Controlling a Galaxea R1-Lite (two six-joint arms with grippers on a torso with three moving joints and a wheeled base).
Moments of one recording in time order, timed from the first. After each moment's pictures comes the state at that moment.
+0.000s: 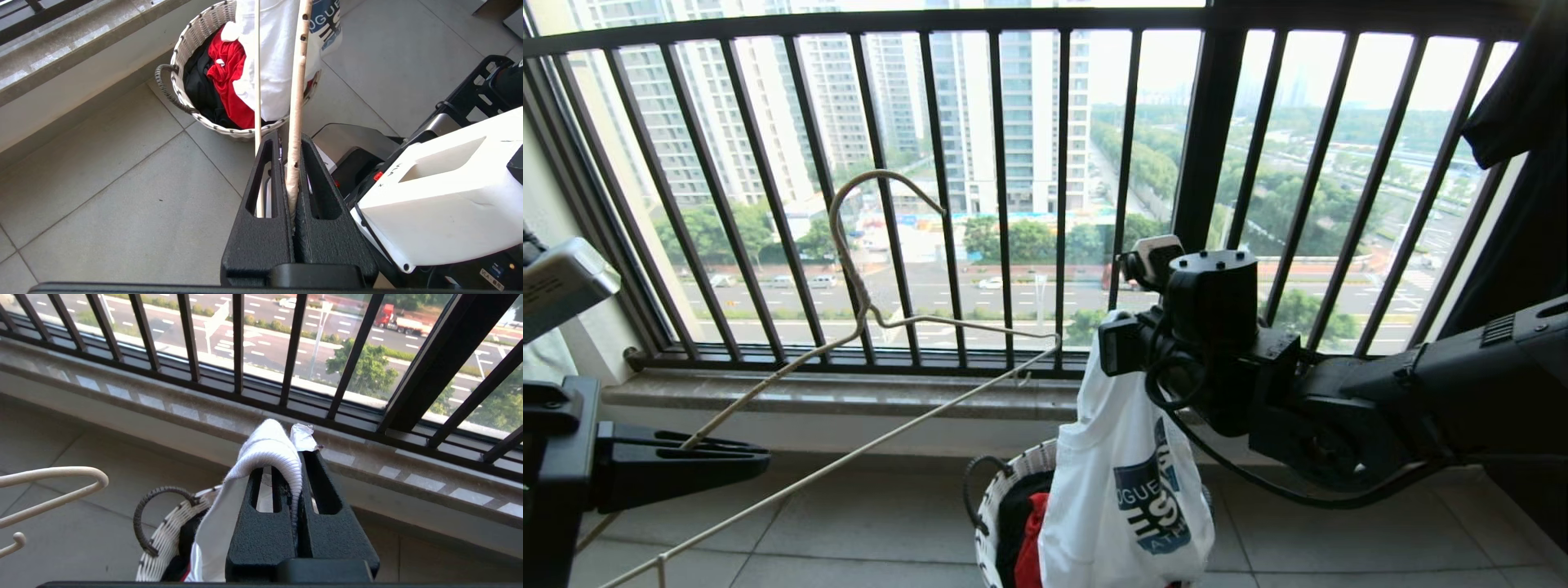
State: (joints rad) left arm -0.08 1.10 -1.03 0.61 -0.65 0.34; right arm 0.65 1.95 -1.12 -0.59 -0.40 0.06
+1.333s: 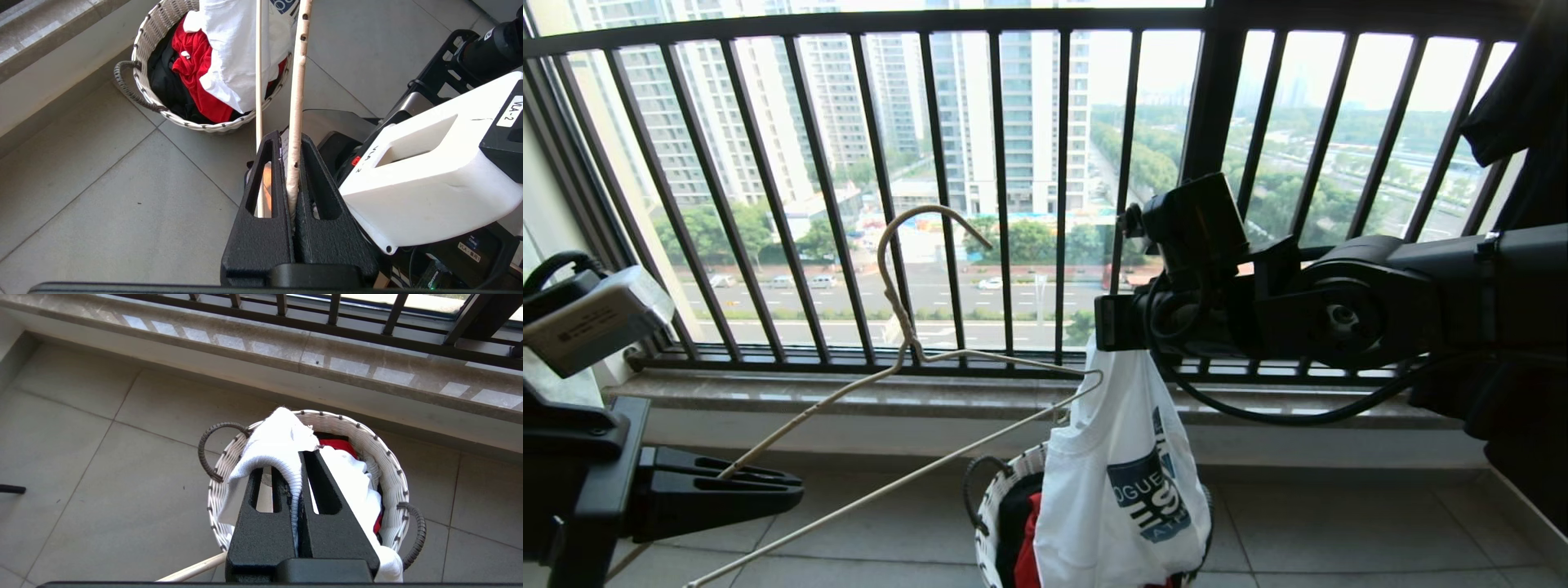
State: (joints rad) left arm -0.19 1.13 -1.00 0.60 -0.66 0.33; right arm 0.64 1.94 -1.50 0.08 -0.23 0.33
